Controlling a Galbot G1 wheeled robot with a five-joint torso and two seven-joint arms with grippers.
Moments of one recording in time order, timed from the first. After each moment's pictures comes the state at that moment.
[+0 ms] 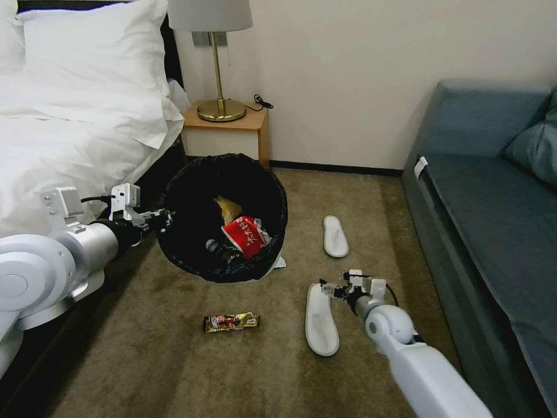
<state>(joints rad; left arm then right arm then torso) 1.05 -0.69 -0.65 -2.28 -1.73 0.74 -0.68 -0.99 1.24 0.16 1.39 0.65 -0.39 0.12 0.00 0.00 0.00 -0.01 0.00</state>
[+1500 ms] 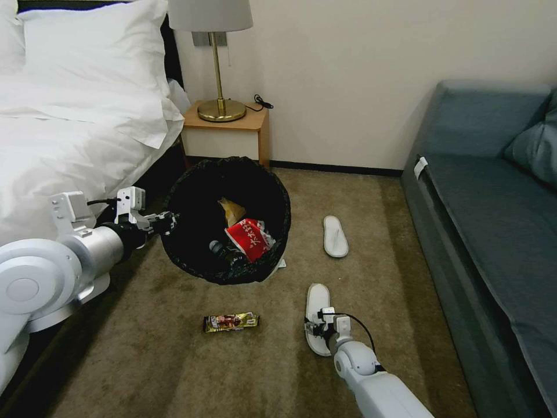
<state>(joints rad) 1.06 -0.71 -0.63 -2.27 -1.67 0.74 -0.65 -1.03 1.35 0.07 1.16 0.43 -0.26 0.13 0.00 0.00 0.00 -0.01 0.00</state>
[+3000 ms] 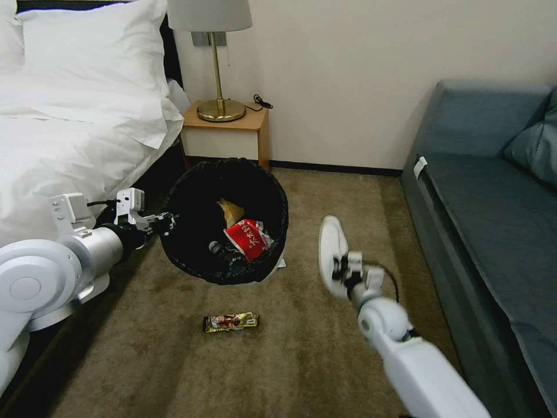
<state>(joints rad) 1.07 -0.71 -0.63 -2.25 -1.66 0.74 -0.62 -0.95 1.17 0.19 1.81 0.67 -0.36 0.29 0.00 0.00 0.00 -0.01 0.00</state>
